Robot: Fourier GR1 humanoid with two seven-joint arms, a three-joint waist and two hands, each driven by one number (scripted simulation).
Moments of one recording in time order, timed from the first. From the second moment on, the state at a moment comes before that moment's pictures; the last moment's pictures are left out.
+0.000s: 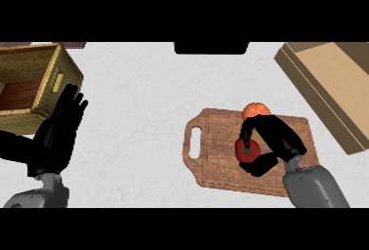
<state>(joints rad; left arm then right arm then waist) -0.09 0.11 0.08 -1.69 0.11 0.09 0.22 -0.24 -0.18 0.17 -1.46 0.77 0.33 0.05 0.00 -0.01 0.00</state>
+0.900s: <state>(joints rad) -0.11 0.11 0.09 -1.66 0.11 0.09 0.23 -0.42 -0.06 0.36 -1.76 1.07 0.37 0.29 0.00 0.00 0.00</state>
